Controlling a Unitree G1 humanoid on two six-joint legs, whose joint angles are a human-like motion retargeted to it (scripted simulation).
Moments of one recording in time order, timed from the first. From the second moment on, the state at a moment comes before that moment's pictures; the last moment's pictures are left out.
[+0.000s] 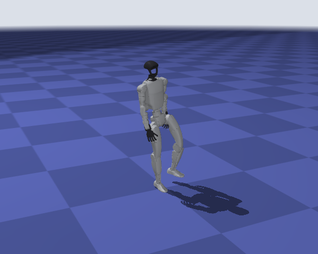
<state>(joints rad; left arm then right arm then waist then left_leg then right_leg) 0.23 0.05 0.41 1.49 0.23 -0.11 0.04 -0.11 -0.14 0.19 1.45 -0.49 -0.16 0.13 -0.09 -0.09 0.11 -0.23 0.00 0.19 0.67 -0.23 -0.01 0.11 -0.13 -0.20 0.00 0.11 -0.02</state>
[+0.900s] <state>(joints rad) 0.20 0.10 0.48 1.47 0.25 -0.07 -0.14 -0.17 -0.08 0.12 1.47 -0.38 -0.17 0.17 -0.09 -0.06 0.04 0.05 -0.10 0.19 0.07 -0.42 0.01 0.08 -0.12 -0.24 0.03 0.08 0.03</state>
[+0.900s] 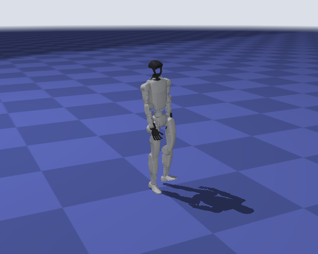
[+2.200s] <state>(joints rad) -0.05 0.07 0.33 1.44 0.10 -0.06 -0.13 0.04 -0.20 -0.04 1.48 -0.47 -0.17 0.16 -0.14 -0.09 0.07 0.15 -0.16 0.36 0.02 -0.45 0.08 0.11 -0.07 -0.13 0.03 0.14 0.07</state>
